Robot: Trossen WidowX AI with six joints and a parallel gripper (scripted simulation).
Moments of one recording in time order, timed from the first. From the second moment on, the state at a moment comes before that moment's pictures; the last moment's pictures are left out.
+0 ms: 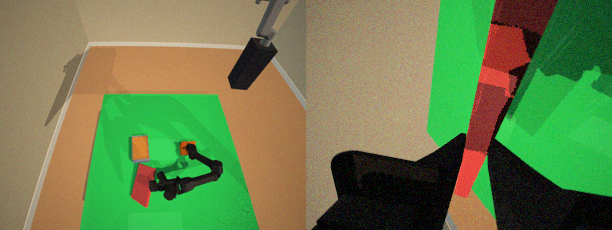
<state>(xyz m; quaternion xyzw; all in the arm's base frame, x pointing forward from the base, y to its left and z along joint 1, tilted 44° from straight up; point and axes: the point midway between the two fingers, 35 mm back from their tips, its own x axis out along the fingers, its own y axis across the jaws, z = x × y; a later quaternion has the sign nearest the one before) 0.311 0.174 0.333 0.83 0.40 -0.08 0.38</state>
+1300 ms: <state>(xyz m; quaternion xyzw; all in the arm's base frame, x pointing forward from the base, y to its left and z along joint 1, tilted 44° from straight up) 0.307 0.195 0.312 0.83 0.40 -0.08 0.38</state>
